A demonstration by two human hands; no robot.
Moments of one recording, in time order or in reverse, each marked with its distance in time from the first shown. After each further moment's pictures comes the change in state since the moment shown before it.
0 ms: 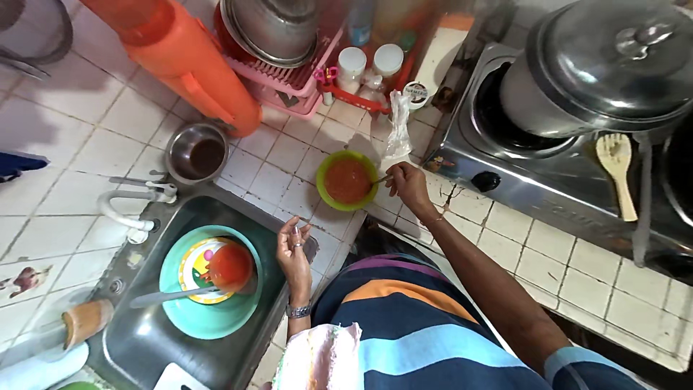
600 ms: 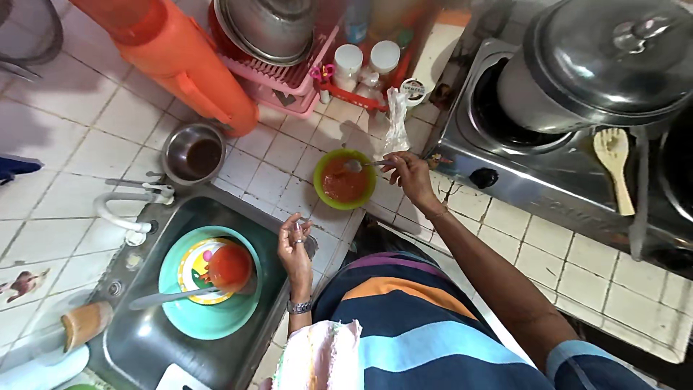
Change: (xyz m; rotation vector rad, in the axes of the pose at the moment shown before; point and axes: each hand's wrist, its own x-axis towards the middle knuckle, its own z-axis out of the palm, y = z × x) left_hand 0.004 -0.002 0.005 0.006 -0.029 0.012; right_hand -0.007 -0.013 -0.016 0.211 -0.023 -0.162
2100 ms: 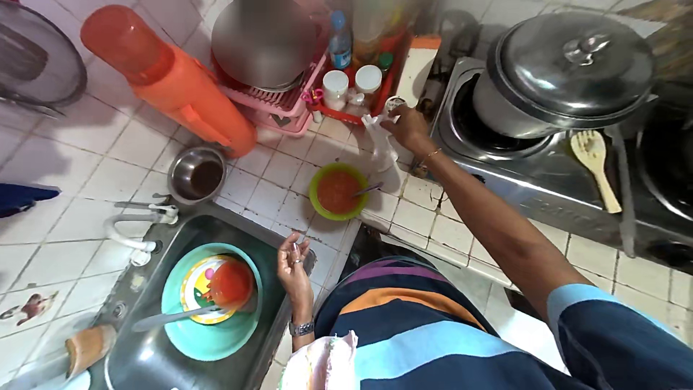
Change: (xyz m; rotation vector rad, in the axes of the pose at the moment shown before) left_hand -0.020 -0.001 0.000 -0.029 0.041 0.004; right_hand 0.134 -0.039 -0.053 -0.563 0.065 0.086
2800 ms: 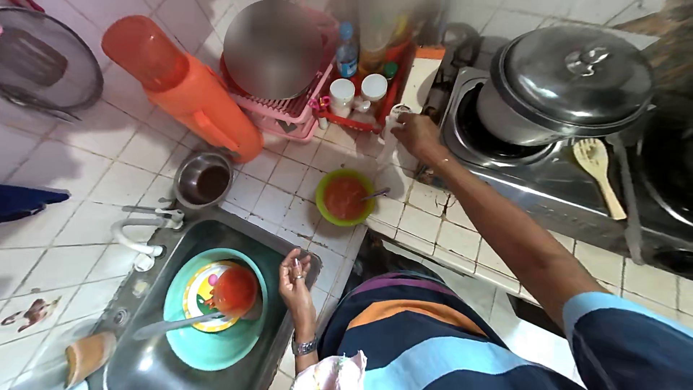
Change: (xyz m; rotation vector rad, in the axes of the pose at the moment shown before) left_hand -0.007 -0.009 -0.025 0.019 0.043 -0.046; right_hand -0.018 -0.022 -0.012 -0.147 0.007 -0.067
